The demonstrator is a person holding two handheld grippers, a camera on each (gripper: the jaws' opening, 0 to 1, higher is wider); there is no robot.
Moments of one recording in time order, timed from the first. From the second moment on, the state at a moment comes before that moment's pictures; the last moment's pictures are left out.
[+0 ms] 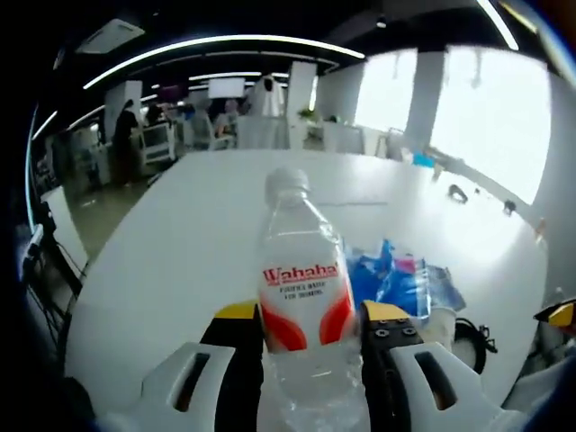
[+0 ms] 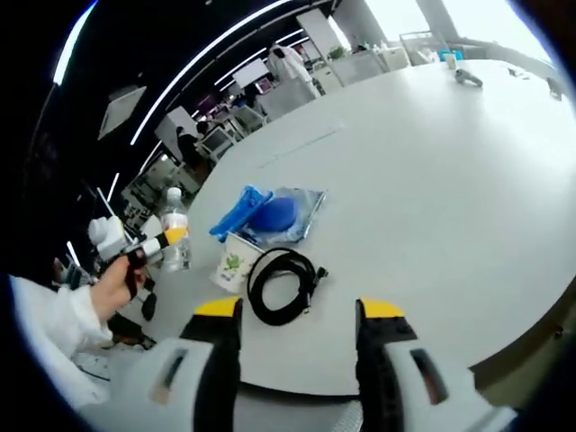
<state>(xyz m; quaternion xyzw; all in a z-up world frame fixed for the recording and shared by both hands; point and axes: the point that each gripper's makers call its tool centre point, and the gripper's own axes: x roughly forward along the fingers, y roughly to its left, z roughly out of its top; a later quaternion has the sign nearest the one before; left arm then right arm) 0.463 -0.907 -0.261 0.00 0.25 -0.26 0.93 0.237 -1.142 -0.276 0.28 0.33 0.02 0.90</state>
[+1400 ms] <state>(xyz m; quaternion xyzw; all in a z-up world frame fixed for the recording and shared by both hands) 0.415 -0.908 -0.227 0.01 0.17 -0.29 0.94 0.375 -1.003 -0.178 0.18 0.27 0.27 0.91</state>
